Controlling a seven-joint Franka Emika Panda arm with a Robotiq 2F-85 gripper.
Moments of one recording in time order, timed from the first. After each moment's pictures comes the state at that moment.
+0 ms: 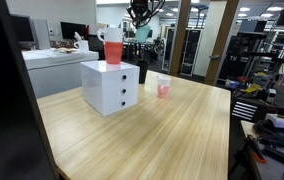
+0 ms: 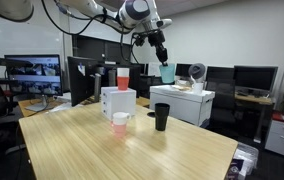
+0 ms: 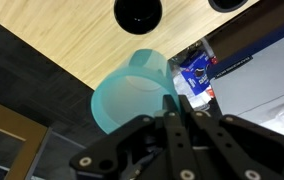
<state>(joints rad) -0.08 0.57 -0.34 -1.14 -0.05 2.03 0.54</state>
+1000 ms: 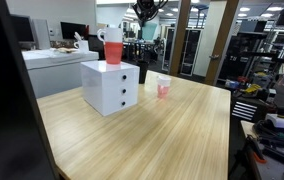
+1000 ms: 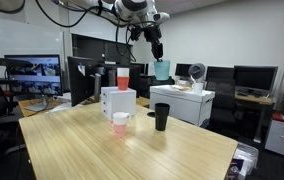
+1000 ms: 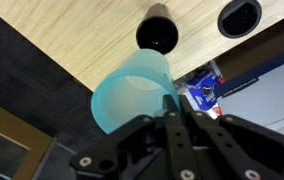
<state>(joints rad) -0.07 0.48 -0.35 -1.21 -0.07 1.93 0.50</state>
